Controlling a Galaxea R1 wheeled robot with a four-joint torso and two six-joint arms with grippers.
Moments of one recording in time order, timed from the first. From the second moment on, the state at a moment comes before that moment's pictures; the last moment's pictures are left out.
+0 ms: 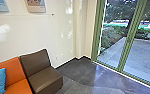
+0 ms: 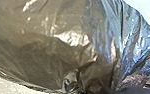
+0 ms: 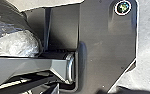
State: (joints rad) left arm 1.46 2.99 -2.65 -0.04 0.15 0.01; right arm -1.47 3.02 -2.76 0.38 -0.22 -0.40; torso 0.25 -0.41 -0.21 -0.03
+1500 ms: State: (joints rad) left arm 1.46 2.99 -2.65 -0.04 0.15 0.01; right arm -1.47 3.03 -2.76 0.38 -0.21 -0.40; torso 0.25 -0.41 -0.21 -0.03
